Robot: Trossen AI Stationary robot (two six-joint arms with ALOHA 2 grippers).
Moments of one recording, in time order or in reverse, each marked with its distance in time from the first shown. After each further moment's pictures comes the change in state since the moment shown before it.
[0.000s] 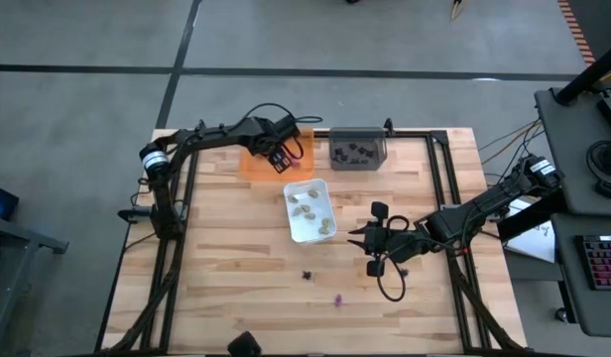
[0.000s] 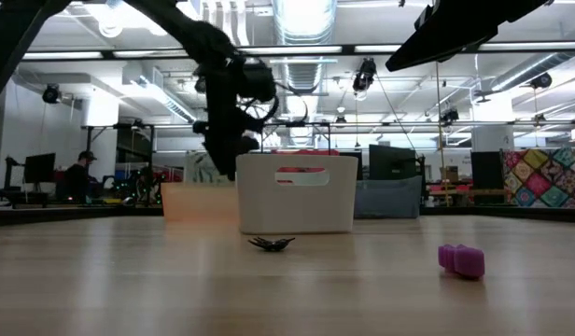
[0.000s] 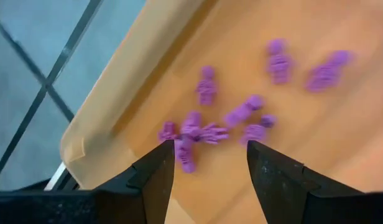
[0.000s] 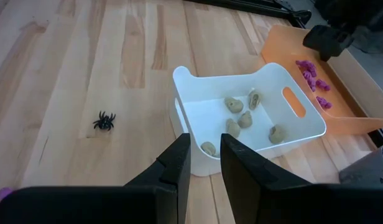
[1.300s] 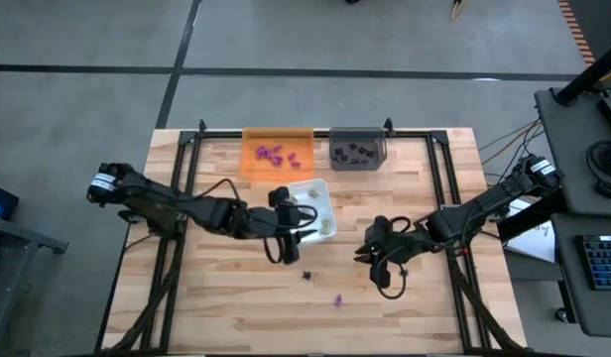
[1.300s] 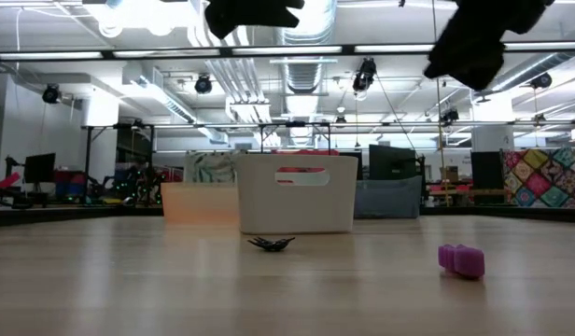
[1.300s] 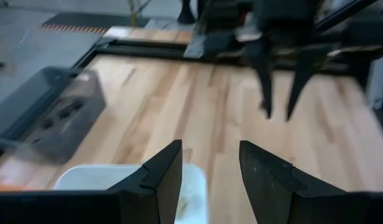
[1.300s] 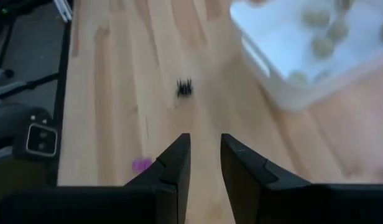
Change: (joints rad) left arm -0.789 -0.396 -0.272 0.663 -0.003 -0.123; right arm 0.000 -0.002 0.031 -0.105 -0.292 0.484
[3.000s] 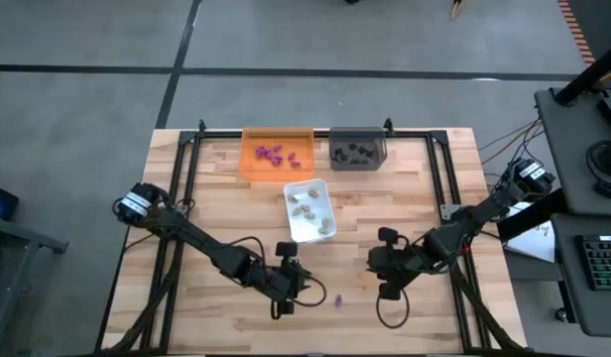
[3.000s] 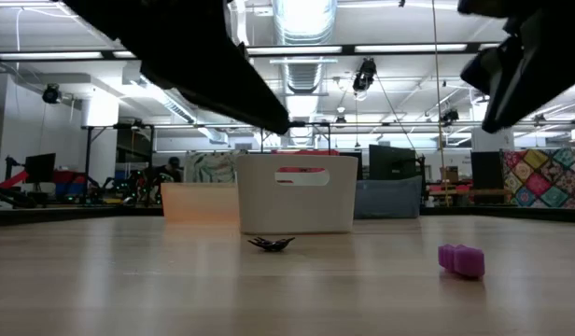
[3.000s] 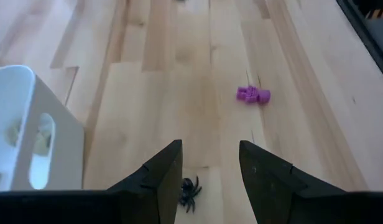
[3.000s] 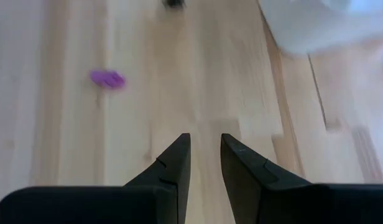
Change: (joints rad) left arm -0.248 0.316 -0.084 0.153 0.005 -0.068; right arm 0.129 0.121 0.020 -0.232 0.038 -0.044
